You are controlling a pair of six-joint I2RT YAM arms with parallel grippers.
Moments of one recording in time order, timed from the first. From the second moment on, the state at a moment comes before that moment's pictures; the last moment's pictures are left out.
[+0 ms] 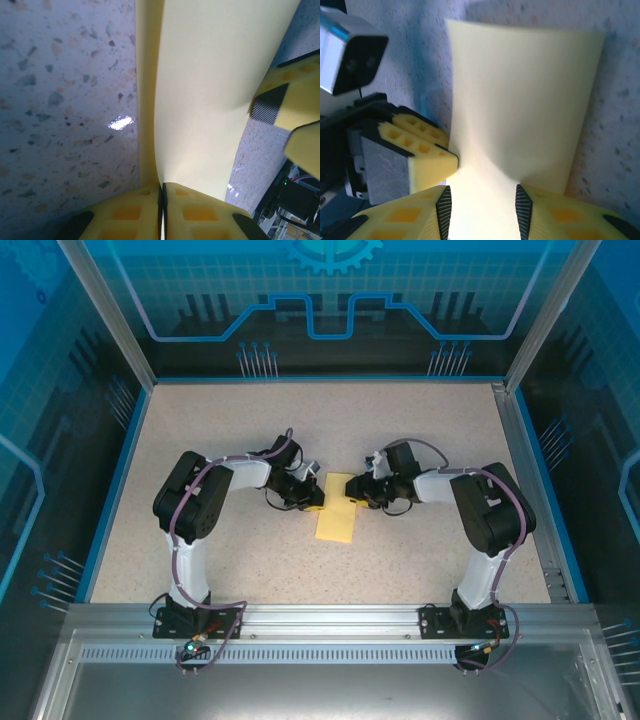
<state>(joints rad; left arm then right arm) -0.40 2.01 1.13 -0.36 0.73 -0.48 0.36 1.84 0.89 0.00 -0.71 0.67</state>
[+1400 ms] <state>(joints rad) -0.40 2.01 1.13 -0.36 0.73 -0.47 0.35 1.96 1.07 -0.12 -0.68 0.64</state>
